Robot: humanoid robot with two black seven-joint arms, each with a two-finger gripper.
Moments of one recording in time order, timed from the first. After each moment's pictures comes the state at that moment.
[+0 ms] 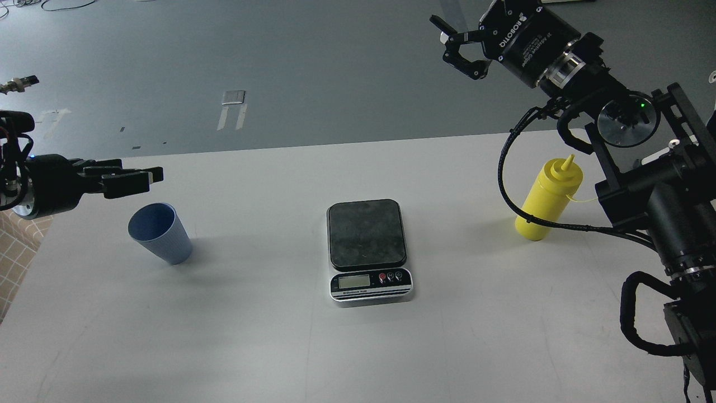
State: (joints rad) left arm -0.86 1.13 -0.35 -1.26 1.56 -0.32 -0.37; right arm 0.81 -0.10 1.39 0.98 -0.31 0.49 -0.33
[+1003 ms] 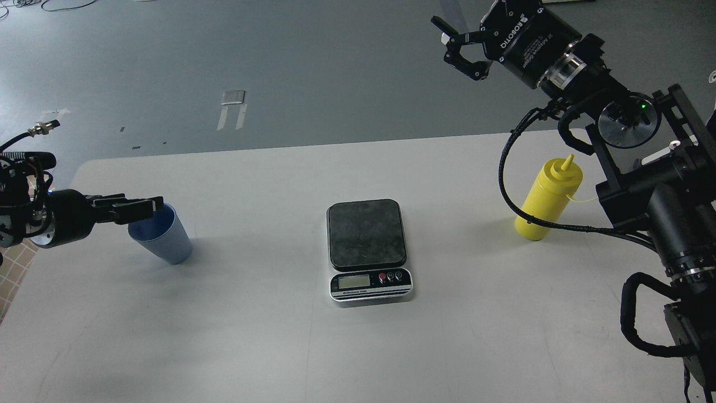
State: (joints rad) left arm -0.75 1.00 -0.33 -1.06 1.56 -0.28 -0.38; right arm 0.81 -0.10 1.39 0.98 -0.31 0.49 -0.33
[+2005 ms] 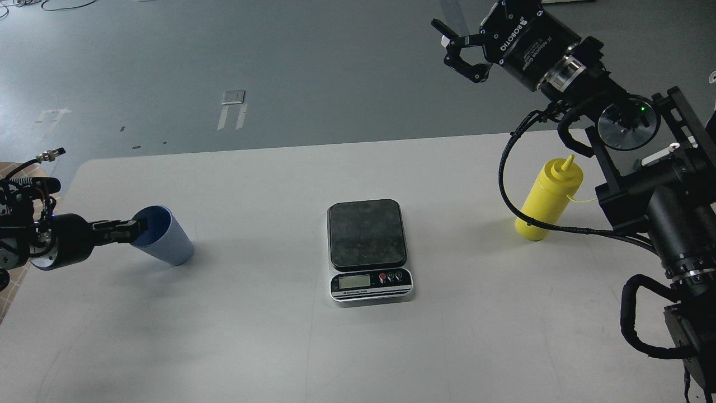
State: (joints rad) left arm -0.72 0.96 -0.33 -1.00 1.56 -0.31 -0.36; right arm 0.80 -0.10 1.39 0.98 -0.31 0.49 -0.33
